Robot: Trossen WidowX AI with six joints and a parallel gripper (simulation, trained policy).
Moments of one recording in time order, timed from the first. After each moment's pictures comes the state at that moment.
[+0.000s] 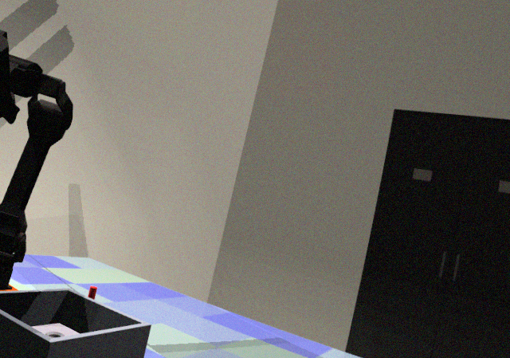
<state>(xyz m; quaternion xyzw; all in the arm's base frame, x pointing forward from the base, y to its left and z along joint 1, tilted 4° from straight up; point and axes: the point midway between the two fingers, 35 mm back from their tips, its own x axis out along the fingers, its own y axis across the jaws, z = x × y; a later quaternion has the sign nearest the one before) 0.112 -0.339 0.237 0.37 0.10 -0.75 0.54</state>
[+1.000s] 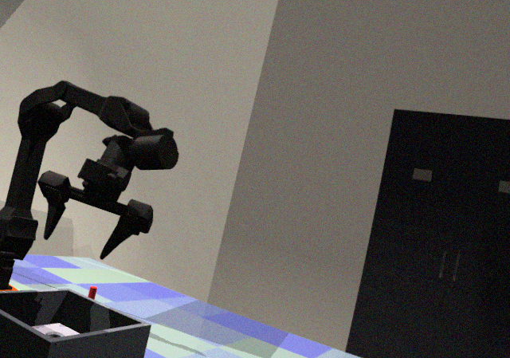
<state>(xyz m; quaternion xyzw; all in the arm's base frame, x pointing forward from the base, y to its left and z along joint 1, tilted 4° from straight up) 0.265 -0.097 0.193 0.28 0.44 -0.47 0.71</state>
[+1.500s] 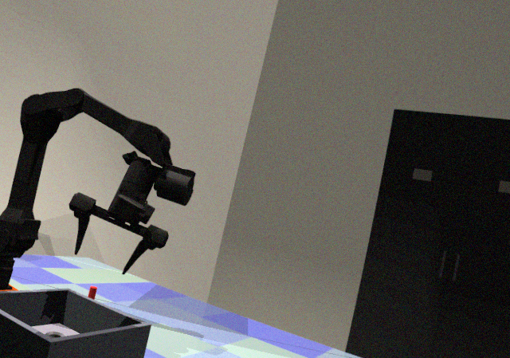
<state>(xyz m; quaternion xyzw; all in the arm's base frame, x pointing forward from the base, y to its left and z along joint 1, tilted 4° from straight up) 0.236 0.021 0.159 0.24 0.56 -0.39 0.69</state>
